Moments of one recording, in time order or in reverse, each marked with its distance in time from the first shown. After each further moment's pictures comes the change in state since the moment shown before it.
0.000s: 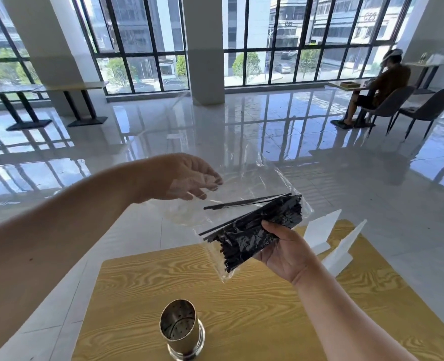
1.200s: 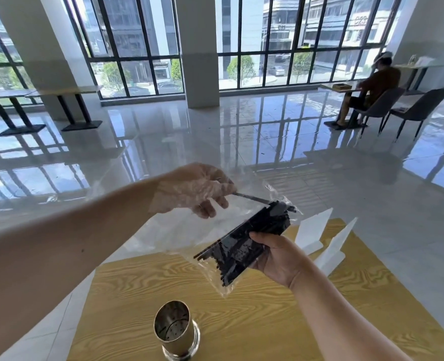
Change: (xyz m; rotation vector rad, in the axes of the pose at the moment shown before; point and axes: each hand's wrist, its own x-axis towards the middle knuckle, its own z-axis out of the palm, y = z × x) left_hand 0.052 -0.011 0.031 -0.100 -0.075 -0.028; right_hand -0.008 0.005 -0.019 -0.158 -0.052 0.071
